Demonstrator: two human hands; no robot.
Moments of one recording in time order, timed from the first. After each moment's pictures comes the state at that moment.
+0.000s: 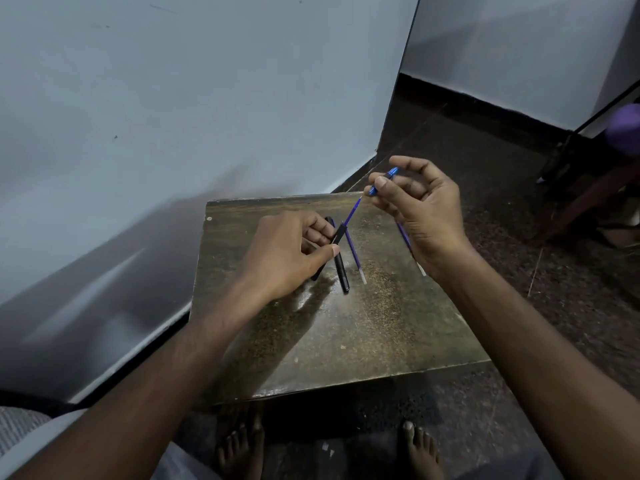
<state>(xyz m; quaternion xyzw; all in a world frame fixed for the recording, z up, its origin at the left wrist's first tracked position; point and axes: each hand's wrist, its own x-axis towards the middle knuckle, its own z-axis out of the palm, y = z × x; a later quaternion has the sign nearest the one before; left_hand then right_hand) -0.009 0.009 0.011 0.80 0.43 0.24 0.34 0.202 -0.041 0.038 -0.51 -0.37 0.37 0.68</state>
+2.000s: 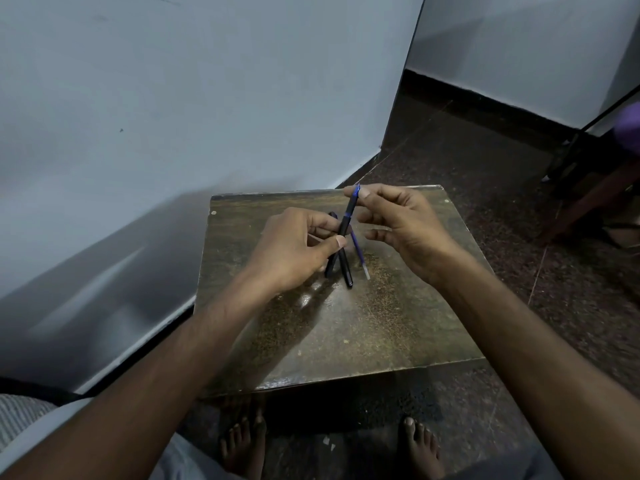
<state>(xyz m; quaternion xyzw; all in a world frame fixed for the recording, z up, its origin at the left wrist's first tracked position) -0.006 0.004 0.013 0.75 0.43 0.25 0.44 0.198 -0.038 0.022 -0.56 -0.43 0.48 0.52</state>
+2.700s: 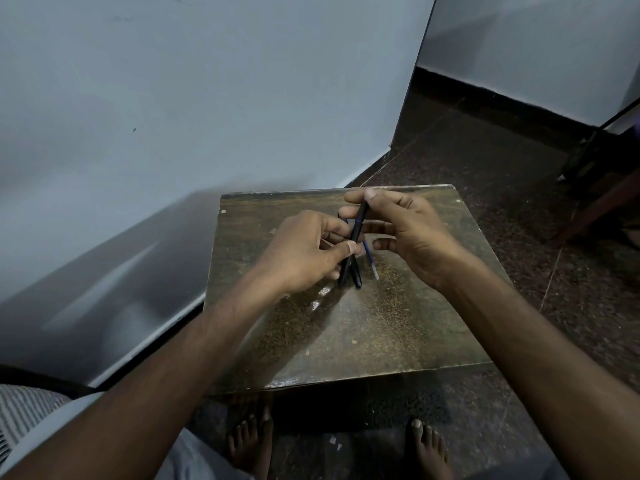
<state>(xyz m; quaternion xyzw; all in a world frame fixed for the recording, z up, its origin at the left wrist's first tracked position) -0.006 0.001 0.019 0.75 0.42 0.20 0.46 0.192 -0.040 0.020 -0.55 -0.43 0.51 0.51</state>
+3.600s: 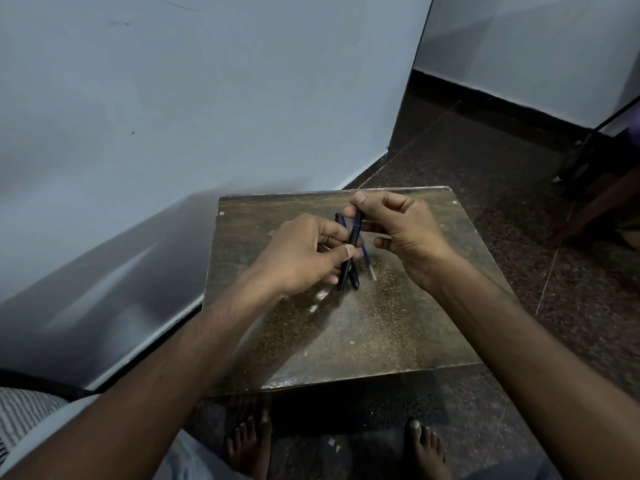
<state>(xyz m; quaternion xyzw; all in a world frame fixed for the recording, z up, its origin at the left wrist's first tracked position) -0.007 0.004 0.014 0.73 0.41 0.19 0.51 0.184 -0.039 0.019 -0.57 -0.39 0.48 0.53</state>
